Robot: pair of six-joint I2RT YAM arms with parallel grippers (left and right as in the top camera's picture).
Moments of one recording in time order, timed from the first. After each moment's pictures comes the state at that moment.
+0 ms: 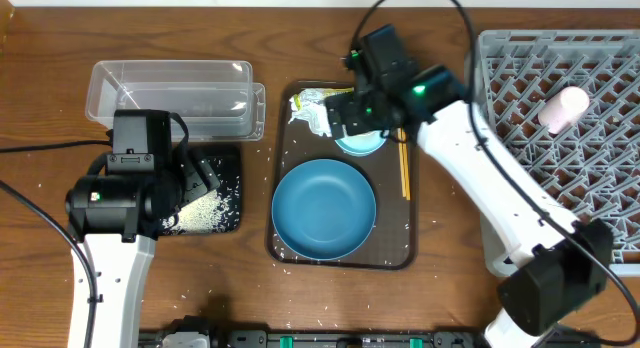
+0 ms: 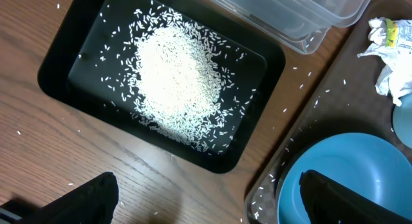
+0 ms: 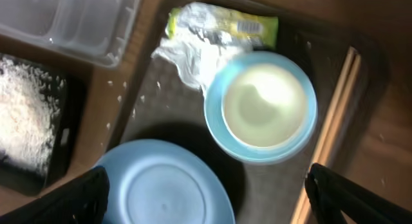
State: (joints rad) left arm -0.01 1.14 1.22 -1.23 -0.12 -0.52; right arm 0.57 1.84 1.72 -0.92 -0.03 0.30
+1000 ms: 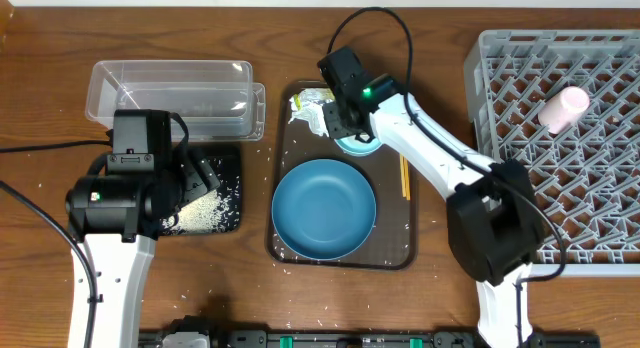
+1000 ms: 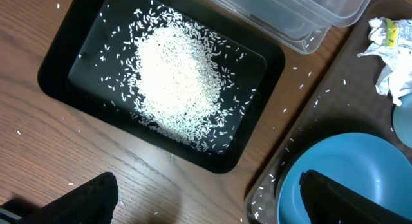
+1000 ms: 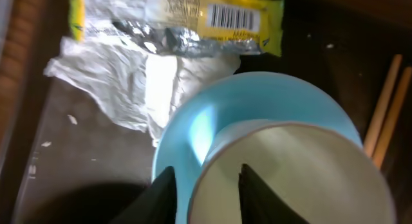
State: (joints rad) left arm -0.01 1.14 1.22 -1.23 -0.12 -0.52; right arm 0.58 2.13 1.72 -0.77 0.10 0.30
